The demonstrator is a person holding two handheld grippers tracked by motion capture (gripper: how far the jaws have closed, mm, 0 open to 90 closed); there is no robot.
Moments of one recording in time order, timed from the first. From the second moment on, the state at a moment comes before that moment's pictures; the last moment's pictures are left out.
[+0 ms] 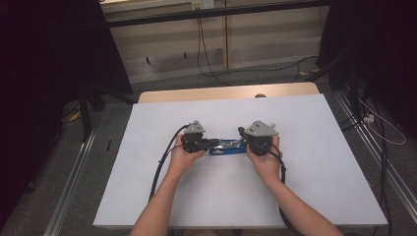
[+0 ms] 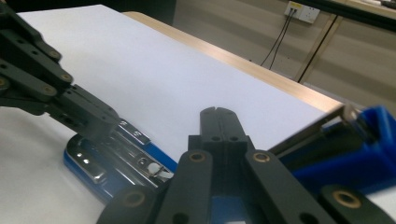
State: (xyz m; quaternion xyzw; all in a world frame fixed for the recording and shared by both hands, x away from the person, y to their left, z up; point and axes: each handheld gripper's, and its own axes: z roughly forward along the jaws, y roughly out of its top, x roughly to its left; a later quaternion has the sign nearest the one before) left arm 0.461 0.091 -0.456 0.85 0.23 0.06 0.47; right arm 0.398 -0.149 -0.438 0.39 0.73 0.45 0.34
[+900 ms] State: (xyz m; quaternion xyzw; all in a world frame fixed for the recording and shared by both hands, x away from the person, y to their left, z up) left arm 0.461 0.092 -0.457 0.85 0.23 0.05 0.48; right arm 0.401 -0.178 -0.457 0.41 0.73 0.44 0.31
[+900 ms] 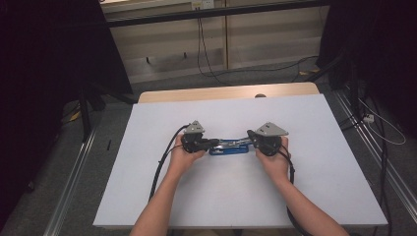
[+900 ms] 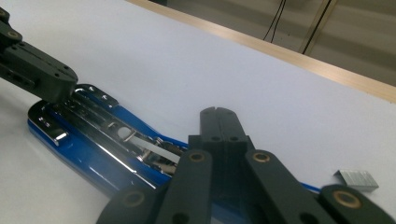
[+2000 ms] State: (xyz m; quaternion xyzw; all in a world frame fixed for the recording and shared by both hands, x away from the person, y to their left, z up) left arm 0.455 0.105 -0.438 0.82 0.27 0.05 0.51; right arm 0.404 -0.196 -0.458 0.42 0.74 0.44 0.29
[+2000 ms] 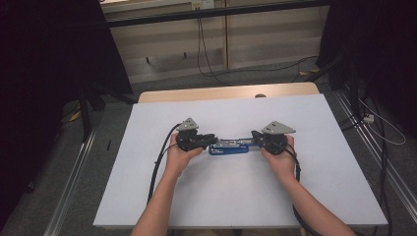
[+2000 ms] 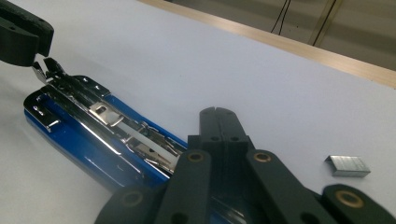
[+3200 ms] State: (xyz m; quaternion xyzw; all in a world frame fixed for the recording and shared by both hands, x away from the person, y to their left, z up) left arm 0.426 0.145 -0.428 0.83 0.31 0.10 0.45; right arm 0.428 -0.260 -0.437 0.50 0.70 0.40 0.31
